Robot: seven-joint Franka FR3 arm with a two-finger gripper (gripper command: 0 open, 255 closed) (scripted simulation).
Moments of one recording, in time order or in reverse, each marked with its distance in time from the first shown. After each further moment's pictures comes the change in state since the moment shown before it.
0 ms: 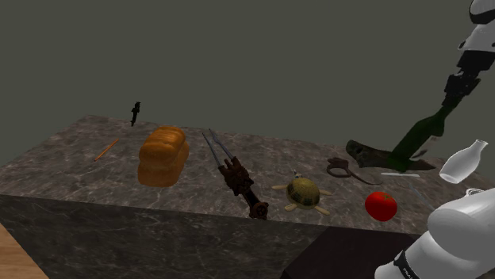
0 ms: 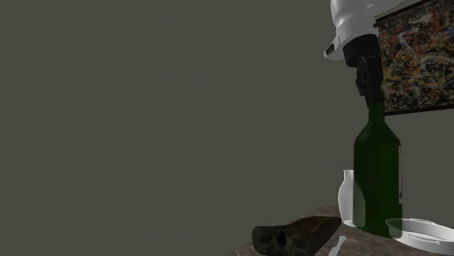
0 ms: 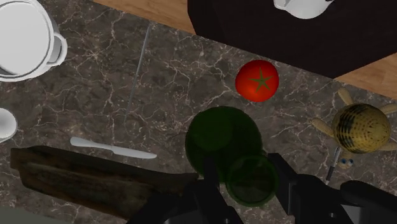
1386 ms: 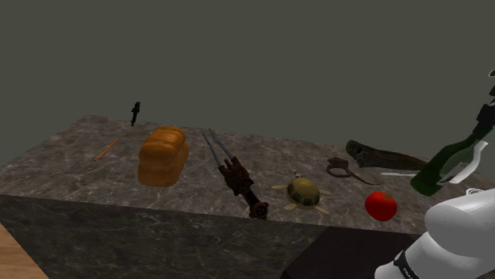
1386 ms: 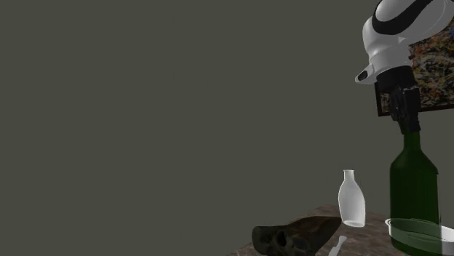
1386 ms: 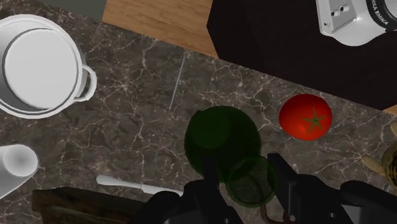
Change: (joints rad) arm -0.080 -0.047 -0.176 -0.152 -0.106 0.152 -0.203
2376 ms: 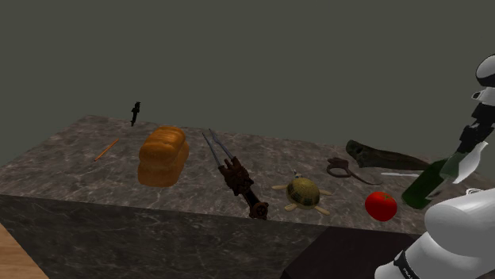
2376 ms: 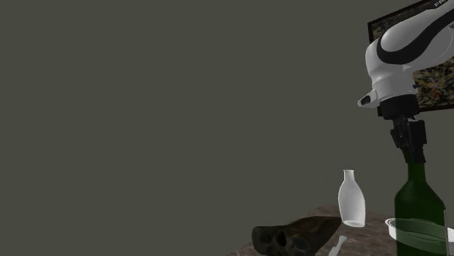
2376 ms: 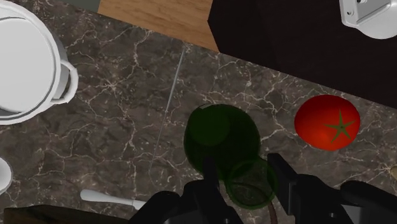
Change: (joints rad) arm -0.010 0.002 -0.043 -0.194 -0.024 0.198 0.017
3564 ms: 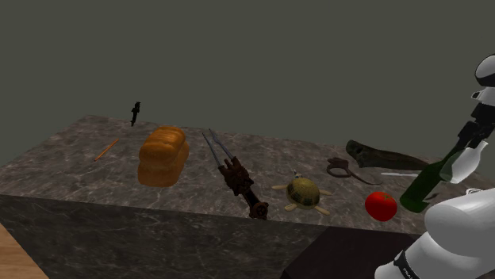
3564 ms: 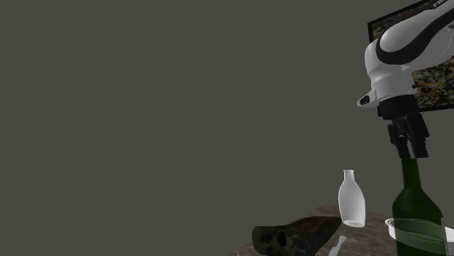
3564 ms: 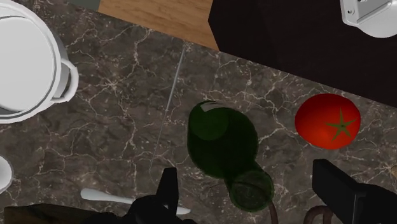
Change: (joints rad) arm 0.003 0.005 -0.001 0.004 0.003 0.002 0.000
